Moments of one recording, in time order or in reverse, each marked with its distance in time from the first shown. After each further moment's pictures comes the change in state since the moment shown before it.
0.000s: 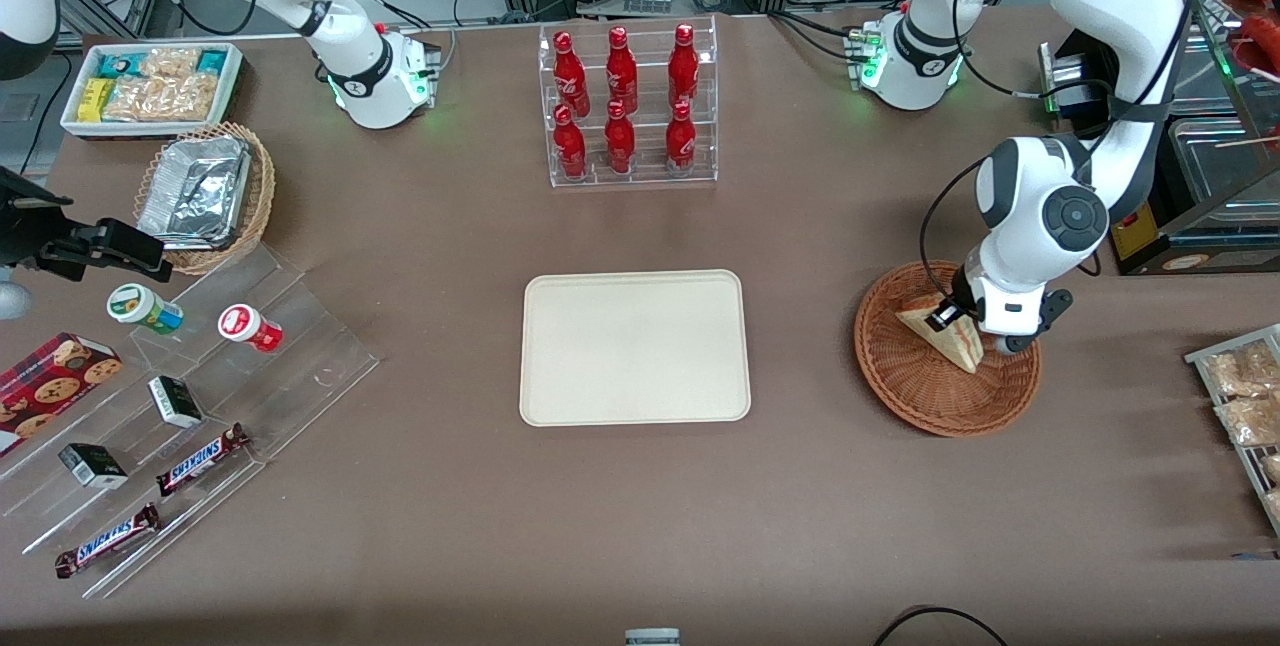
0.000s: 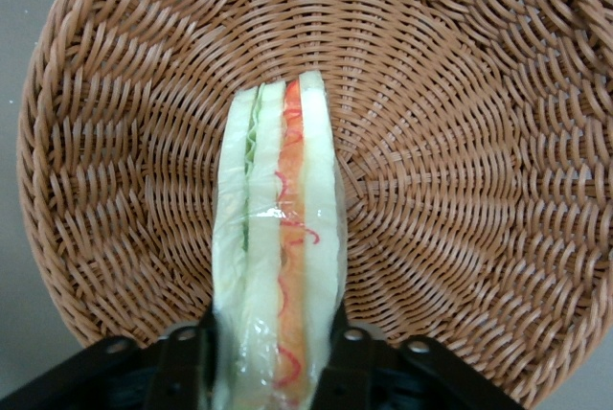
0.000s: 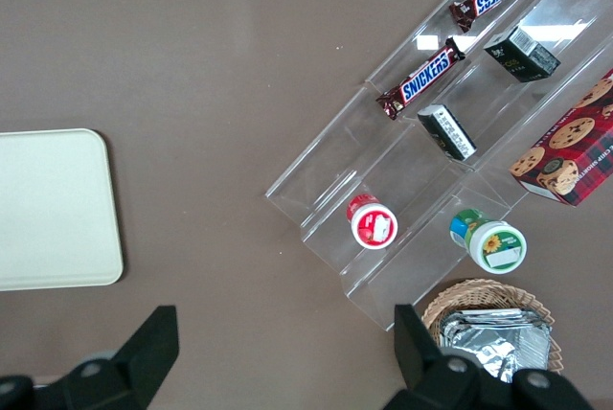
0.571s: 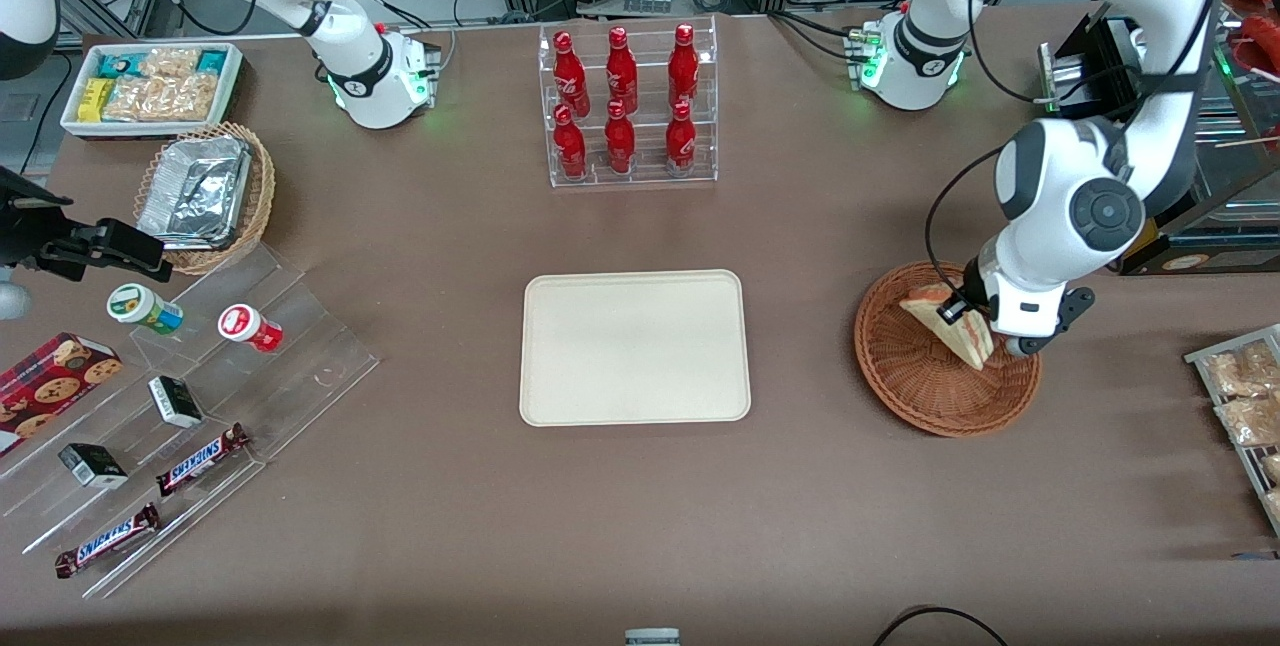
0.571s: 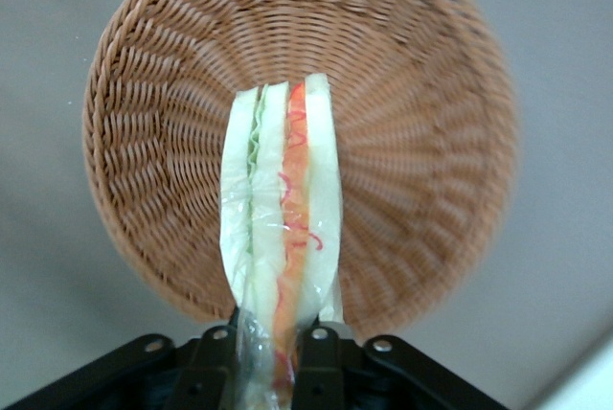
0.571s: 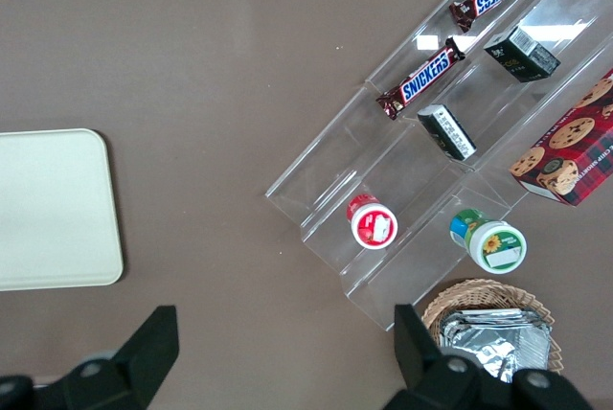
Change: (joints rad) arm -0.030 -0.093 -0.030 0.202 0.000 -0.363 0.014
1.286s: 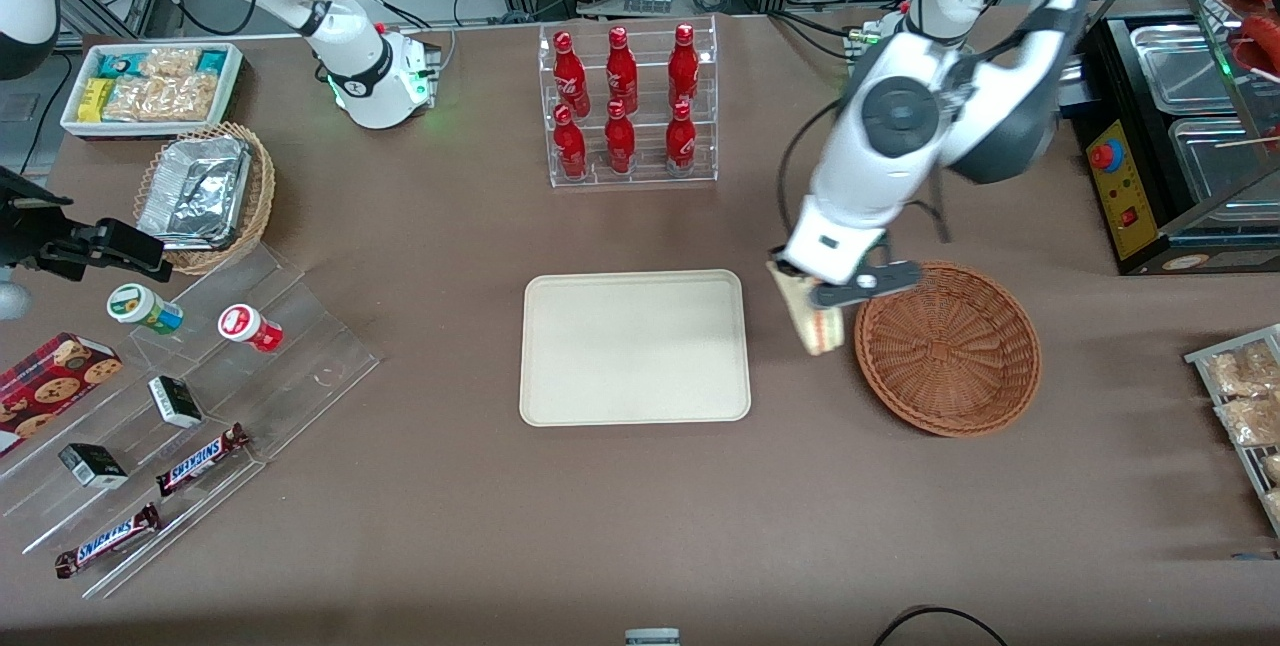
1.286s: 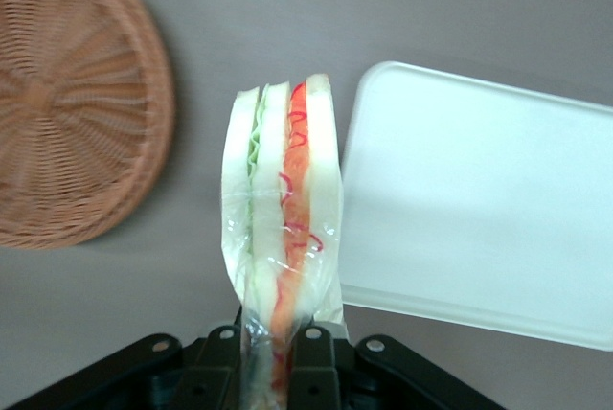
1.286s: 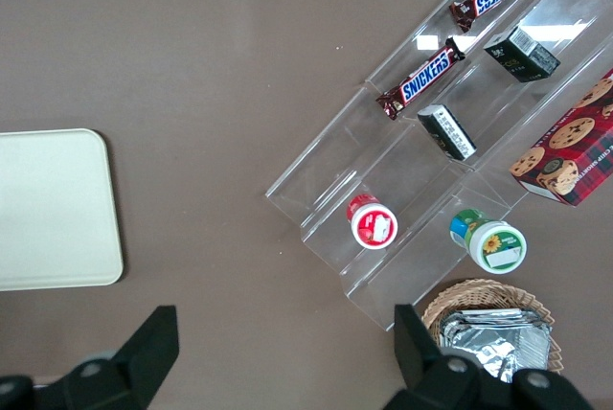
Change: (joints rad) arm -0.340 0.095 -0.074 0.297 0.003 -0.117 -0.001
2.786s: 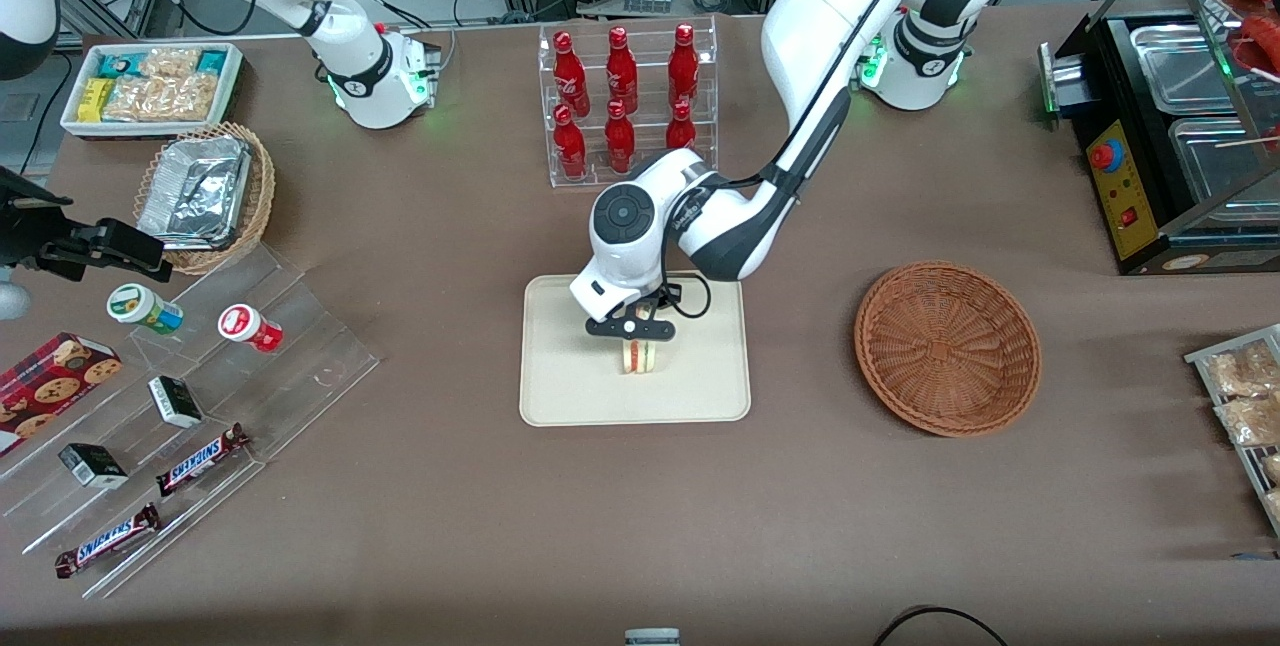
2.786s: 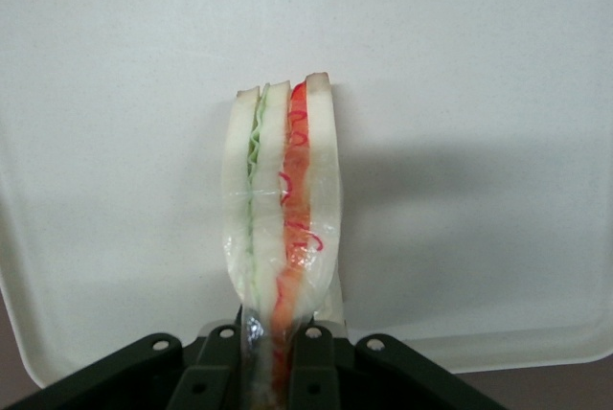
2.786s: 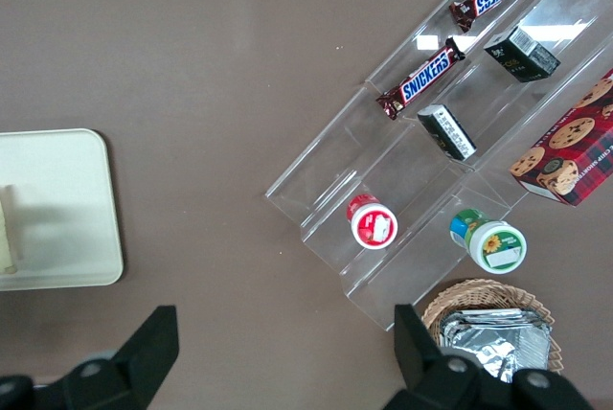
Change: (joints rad) arm -0.274 0.575 0.001 0.446 0.059 0.101 0.000
